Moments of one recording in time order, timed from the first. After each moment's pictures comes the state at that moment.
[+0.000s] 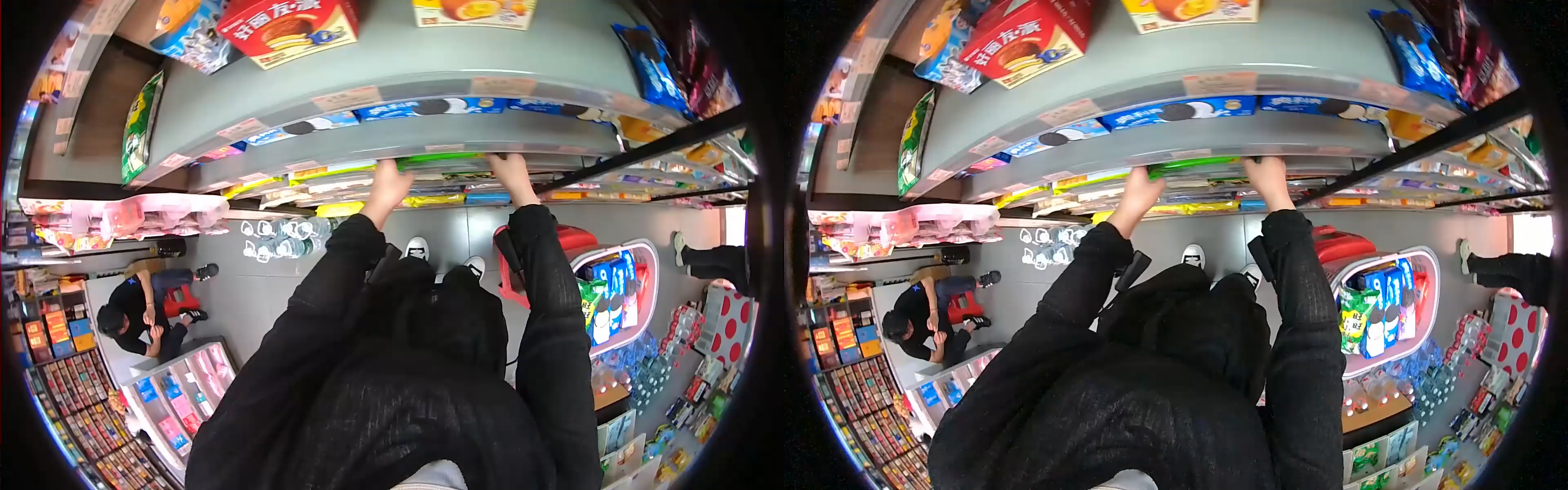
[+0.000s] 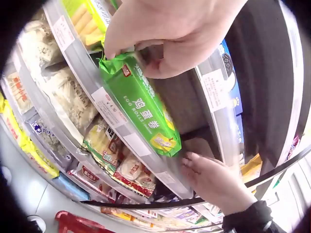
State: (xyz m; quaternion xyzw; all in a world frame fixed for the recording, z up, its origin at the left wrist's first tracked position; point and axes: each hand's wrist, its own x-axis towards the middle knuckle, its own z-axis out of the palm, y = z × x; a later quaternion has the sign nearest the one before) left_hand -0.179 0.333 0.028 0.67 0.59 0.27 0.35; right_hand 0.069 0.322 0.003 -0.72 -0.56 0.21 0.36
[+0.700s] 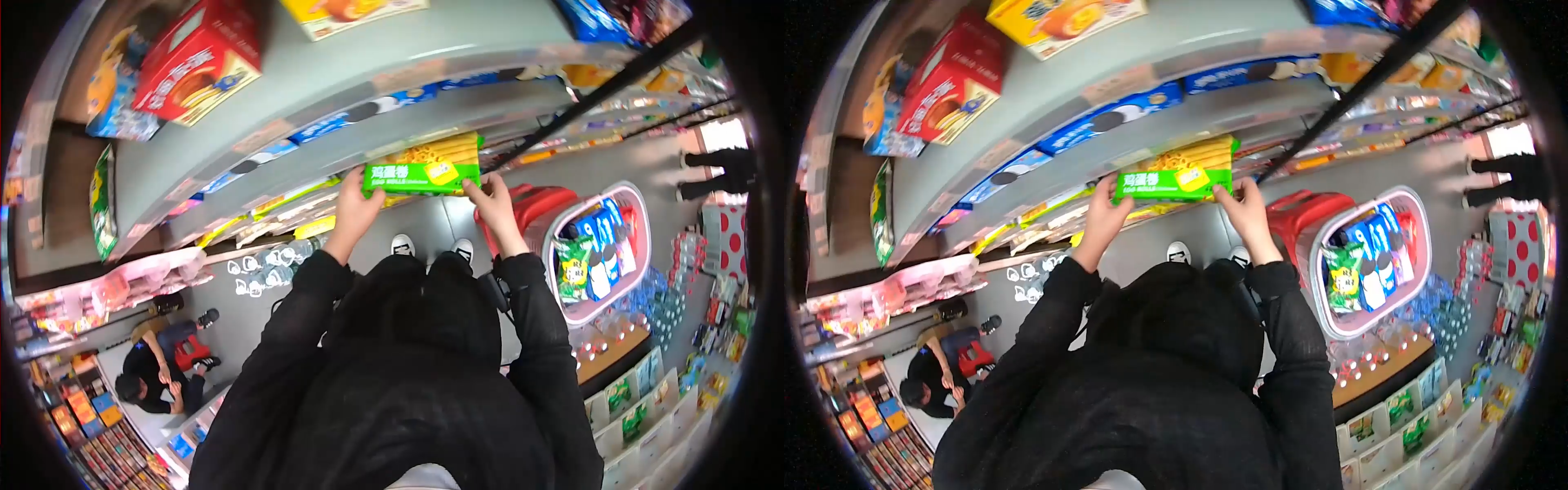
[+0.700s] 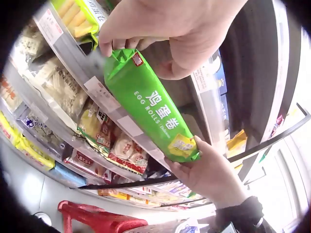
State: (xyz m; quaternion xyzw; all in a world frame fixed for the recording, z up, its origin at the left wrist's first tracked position) left_hand -0.168 0.307 0.033 0.72 0.48 0.35 0.36; right_hand 0.063 0.211 0.036 -0.66 -0.31 0.43 0.53
